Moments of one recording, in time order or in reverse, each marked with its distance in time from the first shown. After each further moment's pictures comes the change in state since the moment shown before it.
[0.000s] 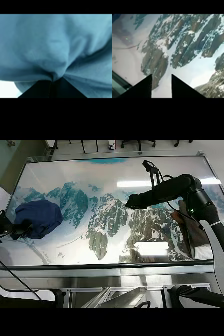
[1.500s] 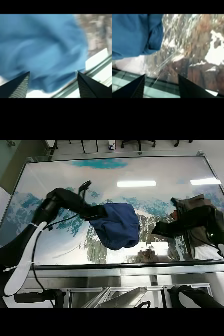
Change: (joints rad) left arm -0.893 0.098 0.188 -0.244 0.334 -0.093; right arm -0.304 0.254 -0.579 -0.060 -0.095 0.012
